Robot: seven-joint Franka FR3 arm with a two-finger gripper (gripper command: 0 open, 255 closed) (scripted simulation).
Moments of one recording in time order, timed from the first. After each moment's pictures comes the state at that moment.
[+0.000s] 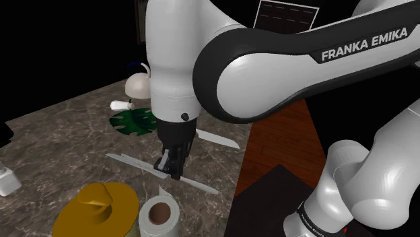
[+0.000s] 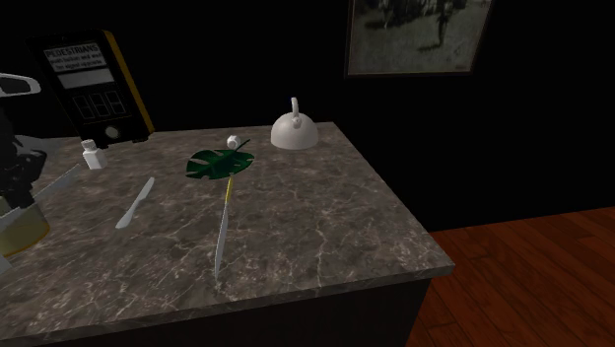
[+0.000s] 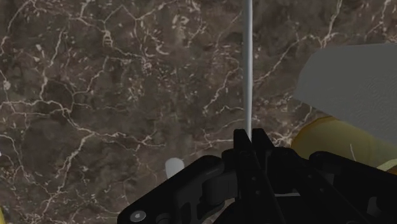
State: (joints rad) arm 0.55 -0.21 0.37 -2.17 0.10 1.92 0.32
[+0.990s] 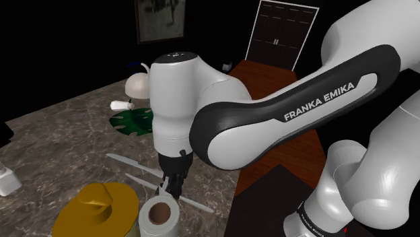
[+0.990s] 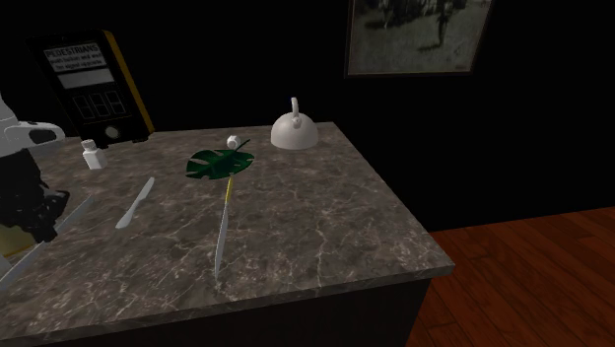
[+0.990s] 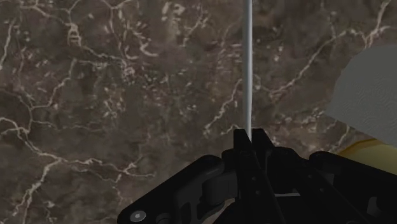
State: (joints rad) arm 0.55 -0.14 0.39 -2.31 0.09 2.13 0.33
